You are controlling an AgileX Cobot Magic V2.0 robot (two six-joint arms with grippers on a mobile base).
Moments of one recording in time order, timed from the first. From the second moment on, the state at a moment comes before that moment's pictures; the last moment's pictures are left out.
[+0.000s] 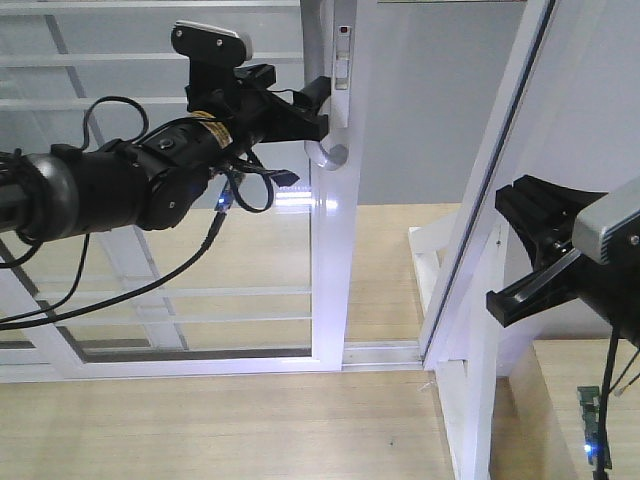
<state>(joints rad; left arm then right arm) -0.53 1.86 -1.16 0.08 -0.52 -0.18 0.36 0.89 -0.34 -0.25 -0.30 0.04</state>
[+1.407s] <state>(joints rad) -0.51 2.10 -1.54 0.03 -0.33 -0.12 0.36 0.89 -0.34 -0.25 -0.27 -0.01</state>
